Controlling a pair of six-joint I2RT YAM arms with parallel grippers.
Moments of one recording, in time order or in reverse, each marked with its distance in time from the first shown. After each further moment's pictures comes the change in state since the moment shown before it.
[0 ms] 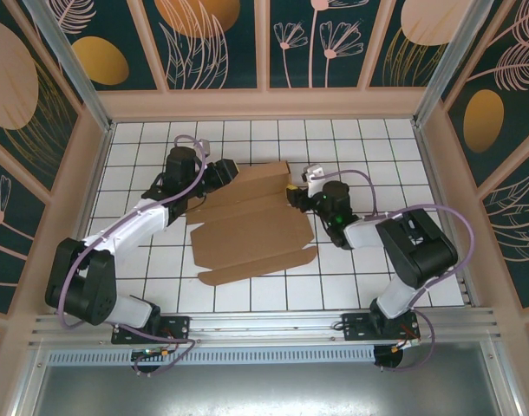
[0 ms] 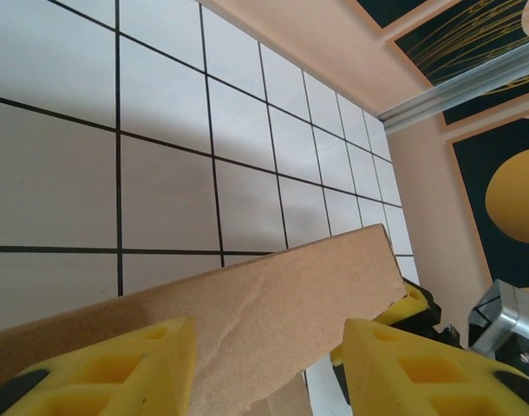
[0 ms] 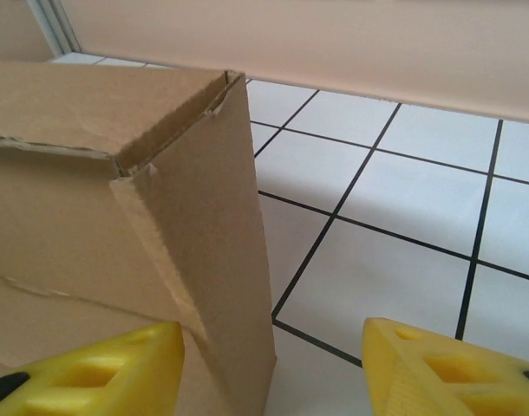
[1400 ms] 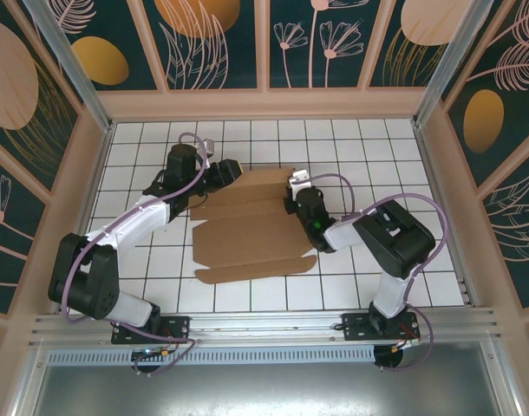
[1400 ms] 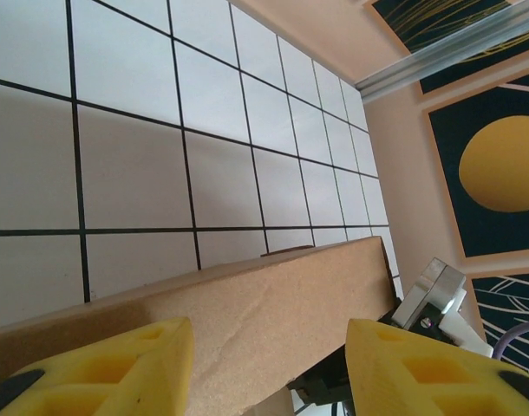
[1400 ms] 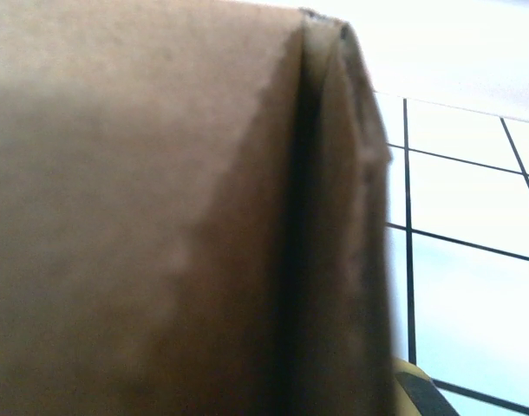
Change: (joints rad) left arm 0.012 0.028 0.030 -0.022 0.108 0.009; right arm 0.173 0.111 0.052 0.003 0.471 -0.002
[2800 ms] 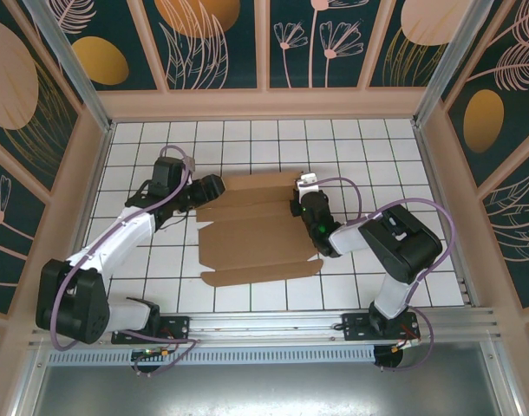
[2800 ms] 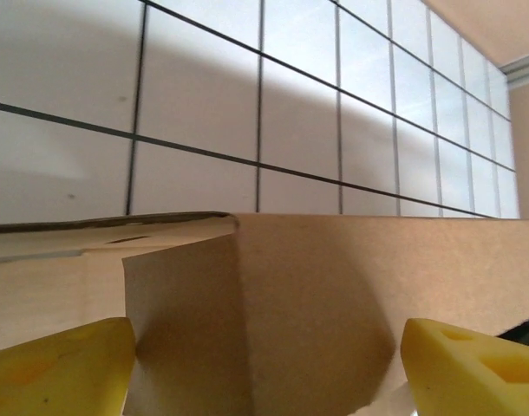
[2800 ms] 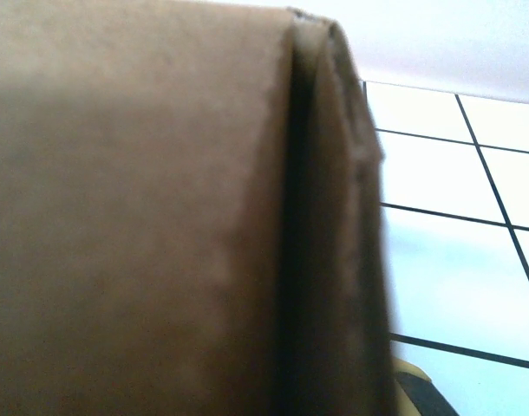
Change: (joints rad) left arm 0.067 -0.151 -0.089 -0.281 -0.122 0.097; right arm -0.006 -0.047 -0.060 0.002 0.048 0.053
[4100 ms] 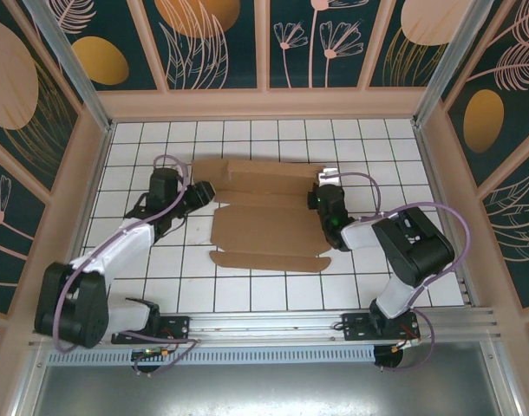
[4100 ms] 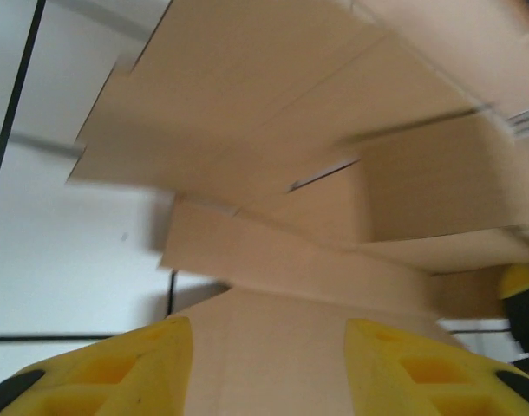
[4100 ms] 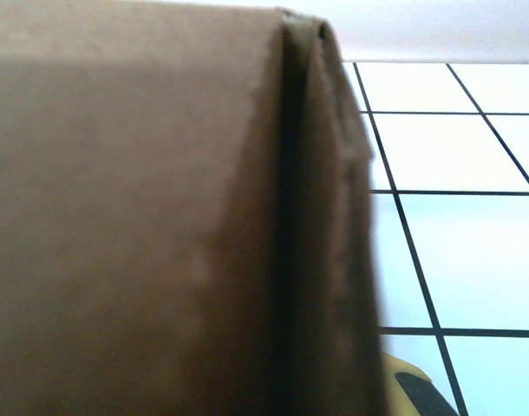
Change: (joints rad) left arm 0.030 0.001 -0.153 0.190 -0.085 0.006; right arm -0.143 -0.064 -0.018 -0.092 -0.010 0.089
